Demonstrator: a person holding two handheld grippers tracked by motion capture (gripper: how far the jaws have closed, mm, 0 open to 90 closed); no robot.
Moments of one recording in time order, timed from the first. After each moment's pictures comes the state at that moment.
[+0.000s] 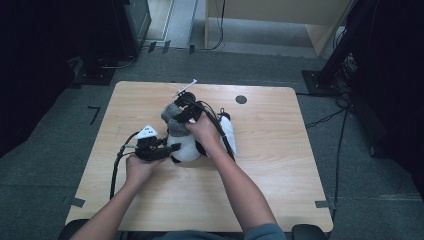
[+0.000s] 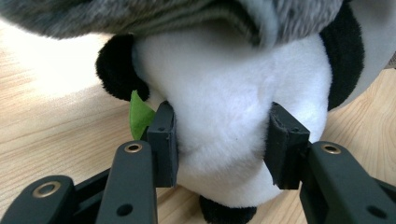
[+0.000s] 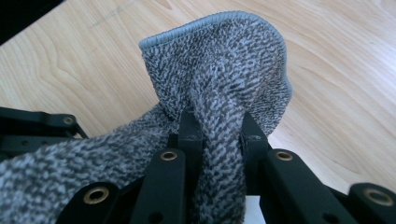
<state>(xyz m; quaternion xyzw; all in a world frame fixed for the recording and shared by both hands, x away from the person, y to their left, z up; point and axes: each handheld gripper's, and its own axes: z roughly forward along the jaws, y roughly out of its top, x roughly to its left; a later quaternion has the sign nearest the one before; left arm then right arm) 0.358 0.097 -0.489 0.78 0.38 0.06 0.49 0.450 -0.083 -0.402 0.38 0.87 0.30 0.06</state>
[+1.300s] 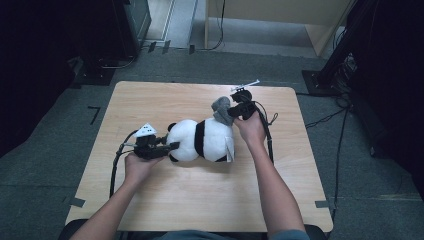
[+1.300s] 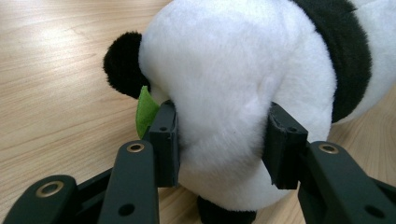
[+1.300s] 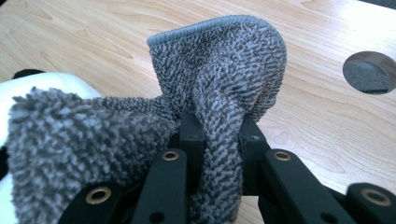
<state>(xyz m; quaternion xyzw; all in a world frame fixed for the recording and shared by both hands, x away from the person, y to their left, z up) 0.362 0.101 -0.487 0.78 0.38 0.06 0.49 0.454 -0.240 -0.412 0.51 0.79 0.34 0.08</state>
